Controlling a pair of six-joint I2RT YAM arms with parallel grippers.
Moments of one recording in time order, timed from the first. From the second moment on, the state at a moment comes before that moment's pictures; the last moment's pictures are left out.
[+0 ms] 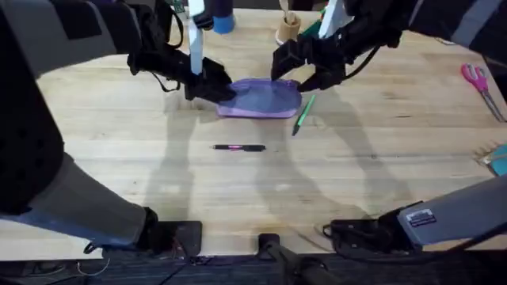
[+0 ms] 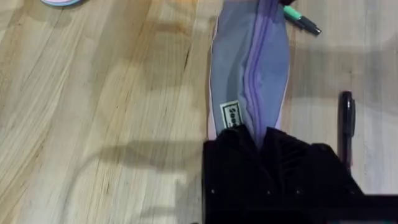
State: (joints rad) left arm -0.06 1.77 1.12 -0.69 0.85 1.20; right arm 0.27 1.71 1.36 -0.88 -0.46 0.37
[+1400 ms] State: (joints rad) left arm -0.06 1.77 1.12 -0.69 0.86 1.20; right arm 0.28 1.65 1.35 -0.88 -0.42 0.37
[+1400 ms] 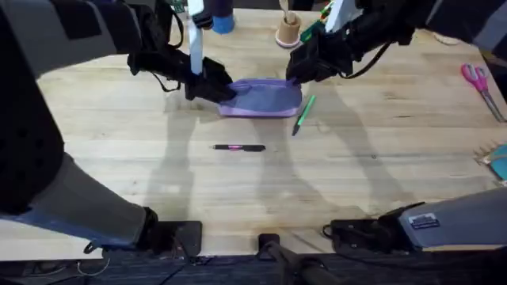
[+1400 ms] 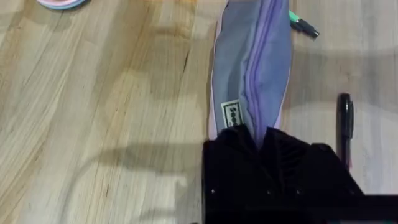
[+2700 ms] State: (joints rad) left arm -0.05 1.77 1.12 -0.69 0.83 1.20; right arm 0.53 1.65 1.34 -0.72 -0.18 0.44
